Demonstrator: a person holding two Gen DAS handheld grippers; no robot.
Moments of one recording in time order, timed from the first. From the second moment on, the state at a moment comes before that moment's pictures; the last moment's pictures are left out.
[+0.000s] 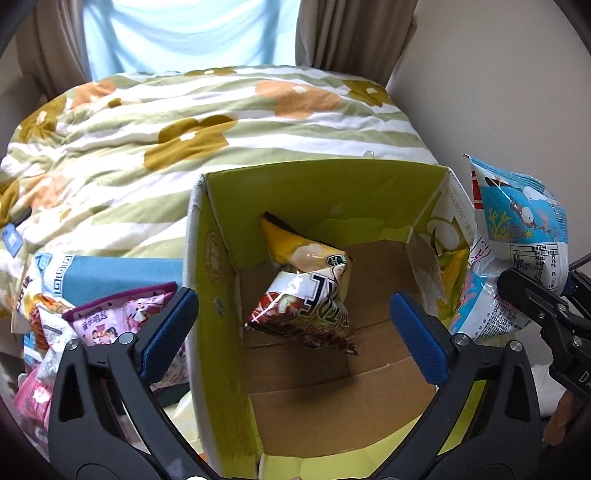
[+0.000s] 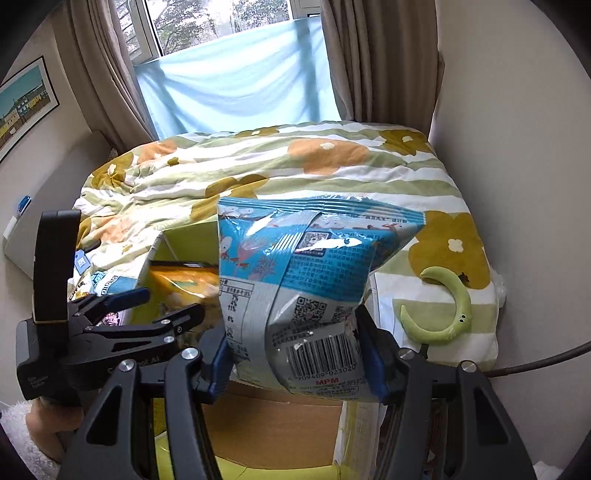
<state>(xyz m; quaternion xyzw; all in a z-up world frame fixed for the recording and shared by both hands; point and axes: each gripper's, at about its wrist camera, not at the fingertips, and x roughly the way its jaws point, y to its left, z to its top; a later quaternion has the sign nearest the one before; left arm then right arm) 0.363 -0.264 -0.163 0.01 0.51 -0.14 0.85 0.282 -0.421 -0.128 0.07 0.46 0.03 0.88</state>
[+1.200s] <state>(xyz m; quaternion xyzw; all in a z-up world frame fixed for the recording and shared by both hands) 0.276 -0.210 -0.104 0.01 0.46 -0.09 0.89 0.290 -0.411 -0.154 0.06 0.48 0.07 0.87</state>
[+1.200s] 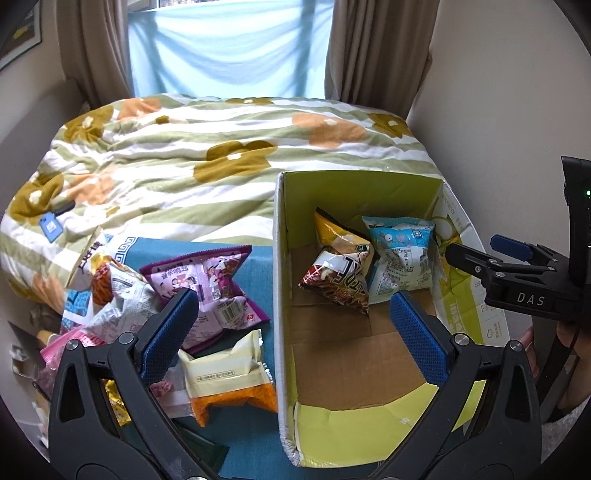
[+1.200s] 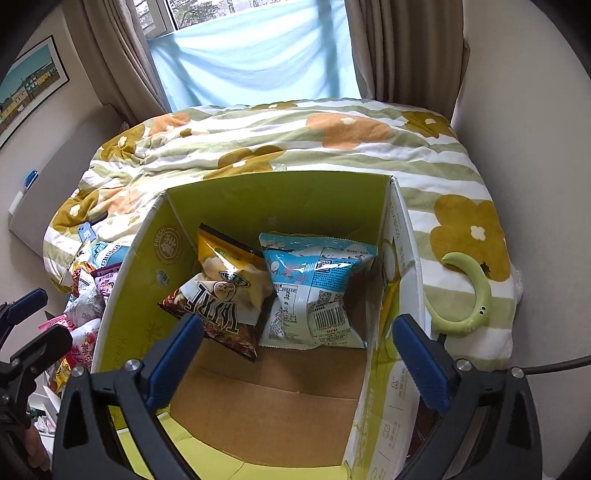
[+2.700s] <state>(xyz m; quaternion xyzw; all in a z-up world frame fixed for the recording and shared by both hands) 0.212 0.102 -0.127 0.01 0.49 -0.12 0.86 0.158 -0.154 -0.104 0.10 0.42 0.07 0.90</state>
